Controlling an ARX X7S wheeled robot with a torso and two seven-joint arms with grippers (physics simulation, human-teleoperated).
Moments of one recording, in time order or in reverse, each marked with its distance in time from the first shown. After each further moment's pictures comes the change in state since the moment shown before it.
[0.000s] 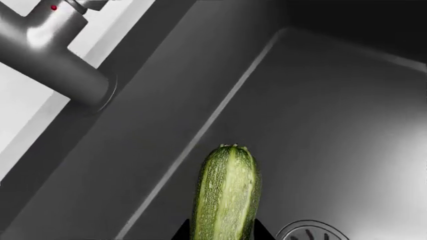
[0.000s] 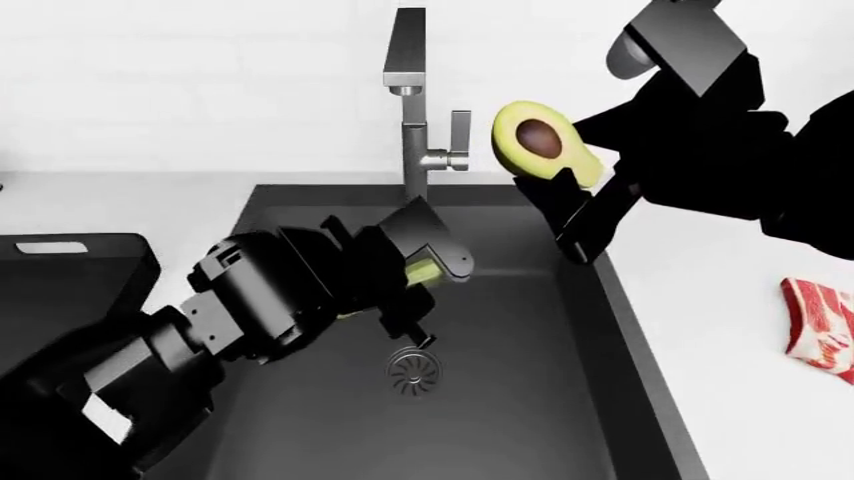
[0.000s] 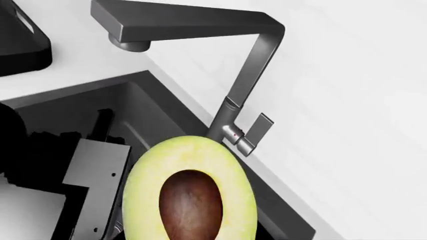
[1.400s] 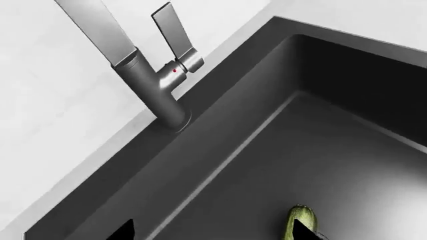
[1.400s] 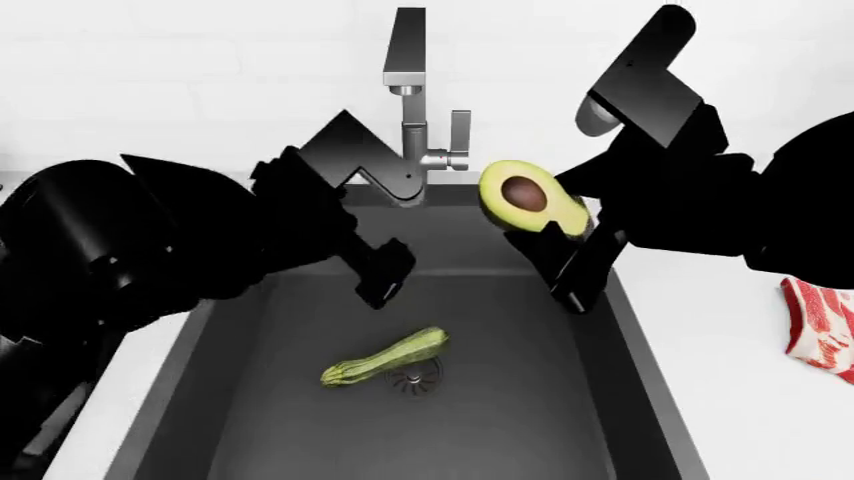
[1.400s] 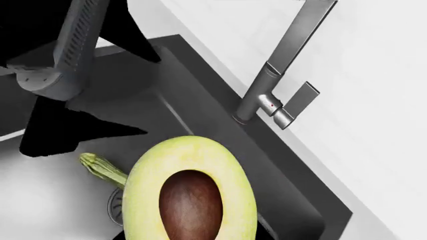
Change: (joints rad) left arm -0.084 -0.207 -0.292 0.341 -0.296 -0.250 -0.162; right arm -0.005 0.013 -0.085 -0.021 0.036 0.023 -0.047
